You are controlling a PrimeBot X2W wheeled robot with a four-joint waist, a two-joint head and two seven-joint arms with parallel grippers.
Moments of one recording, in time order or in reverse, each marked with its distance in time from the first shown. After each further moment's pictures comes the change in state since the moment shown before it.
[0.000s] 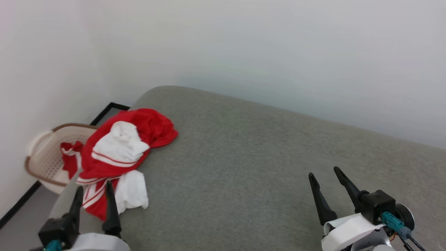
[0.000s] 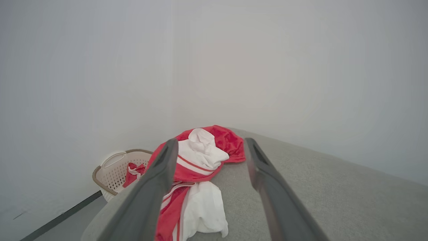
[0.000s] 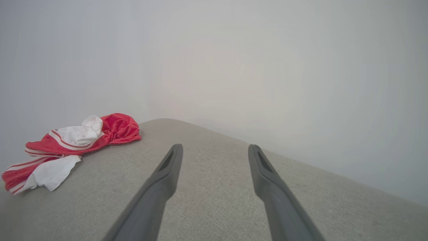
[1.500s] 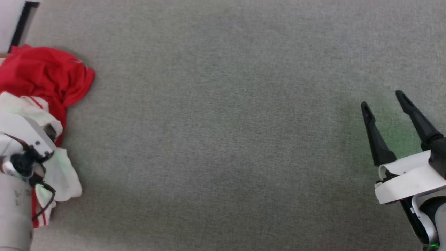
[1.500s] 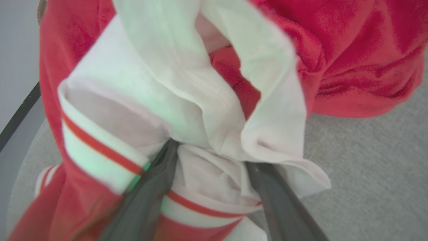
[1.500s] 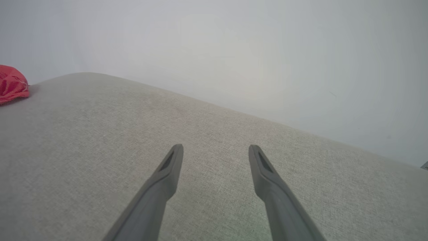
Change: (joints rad) left arm -0.841 0.325 0.042 0.901 -0.300 -0.034 0.653; right arm -0.106 -0.188 -0.089 -0.437 -0.025 0.000 0.233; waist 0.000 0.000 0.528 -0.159
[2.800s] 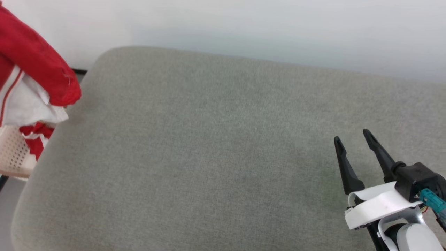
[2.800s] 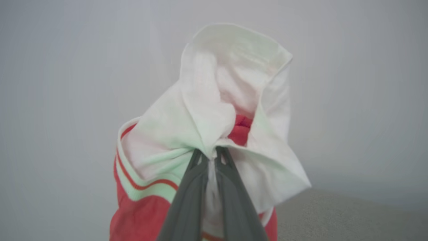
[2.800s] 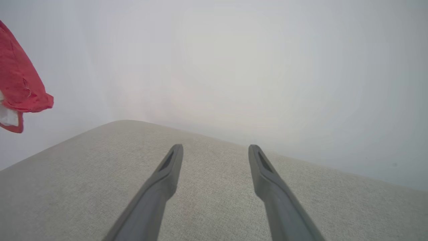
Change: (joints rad) left arm -0.254 0.202 -0.177 -0.195 0.111 -0.100 -0.244; right arm 0.076 0.130 0.019 0.181 0.035 0.000 -0.117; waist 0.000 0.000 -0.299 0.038
